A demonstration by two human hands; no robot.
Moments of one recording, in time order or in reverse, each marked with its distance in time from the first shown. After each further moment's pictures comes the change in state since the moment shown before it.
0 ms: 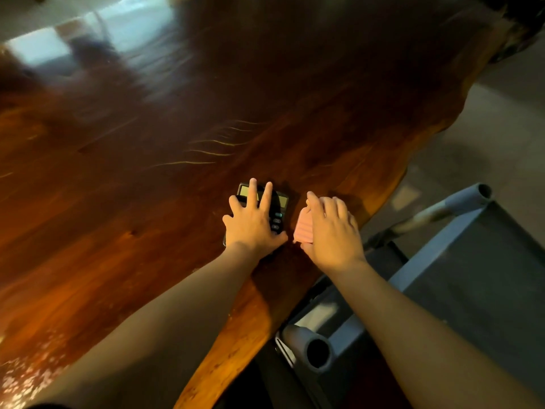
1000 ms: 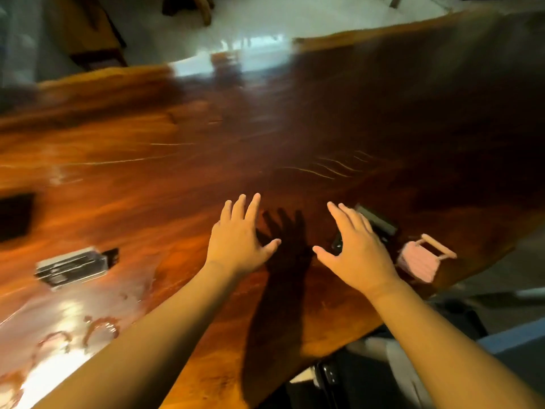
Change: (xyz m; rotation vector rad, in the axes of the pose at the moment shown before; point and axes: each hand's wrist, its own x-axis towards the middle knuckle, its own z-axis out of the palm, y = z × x) left_hand -0.178 -0.198 -0.097 -0.090 0.254 -0.306; right_hand -0.031 -0.163 -0.039 0.257 -0.028 -0.385
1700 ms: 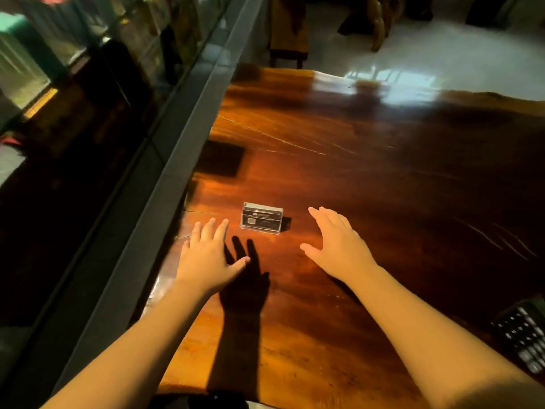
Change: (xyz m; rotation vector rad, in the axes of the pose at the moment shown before) left_hand -0.228 -0.307 -0.073 -0.047 0.003 -0.645; right_hand 0.027 -0.333 0.120 -0.086 -0.313 -0.500
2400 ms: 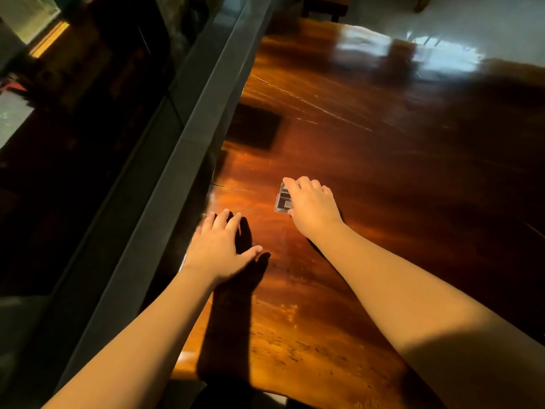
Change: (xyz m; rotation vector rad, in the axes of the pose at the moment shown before) left_hand 0.017 -0.067 0.028 -0.018 -0.125 0.012; right_hand 0.106 -0.095 0.083 -0.333 -0.027 -0.168
